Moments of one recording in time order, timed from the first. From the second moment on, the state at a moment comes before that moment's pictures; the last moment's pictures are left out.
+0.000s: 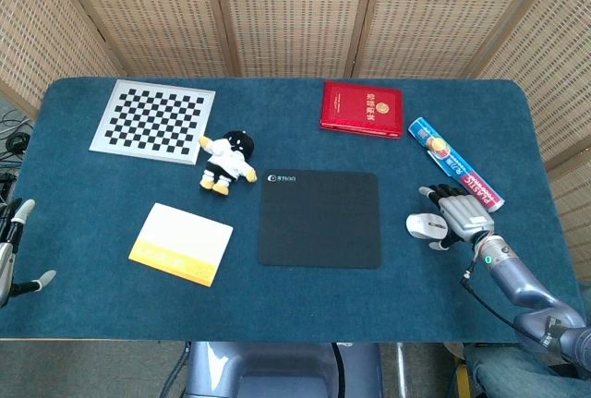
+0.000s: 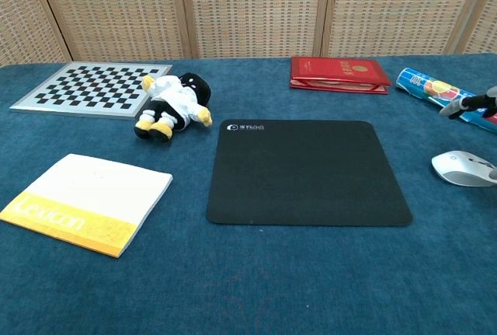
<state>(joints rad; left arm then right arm) -0.10 -1.05 -0.07 -1.74 1.35 1.43 0.14 0.65 -1.24 0.07 -1.30 -1.25 0.66 0.12</state>
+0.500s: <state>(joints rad) -0.10 -1.05 -0.08 -1.74 1.33 1.42 0.14 0.66 -1.39 0.08 -1.09 -1.23 0.63 0.14</state>
